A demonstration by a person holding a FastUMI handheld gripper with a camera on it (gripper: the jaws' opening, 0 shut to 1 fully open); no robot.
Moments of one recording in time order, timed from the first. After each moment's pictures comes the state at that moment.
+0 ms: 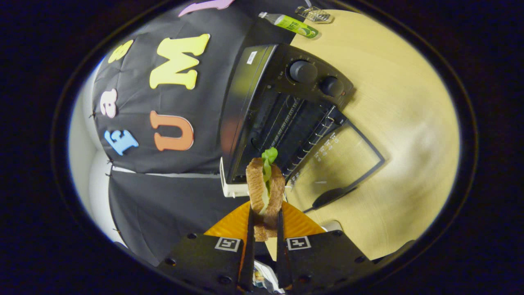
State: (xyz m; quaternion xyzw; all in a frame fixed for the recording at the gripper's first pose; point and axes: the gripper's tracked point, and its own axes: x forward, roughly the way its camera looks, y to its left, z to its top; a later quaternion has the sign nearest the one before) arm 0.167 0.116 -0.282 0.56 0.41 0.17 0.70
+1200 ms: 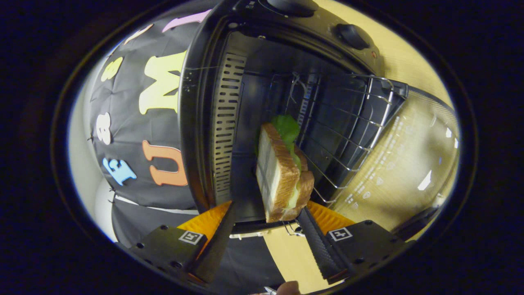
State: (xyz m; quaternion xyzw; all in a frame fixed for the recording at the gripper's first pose) arm 0.273 0.206 -0.335 0.62 0.32 0.11 0.71
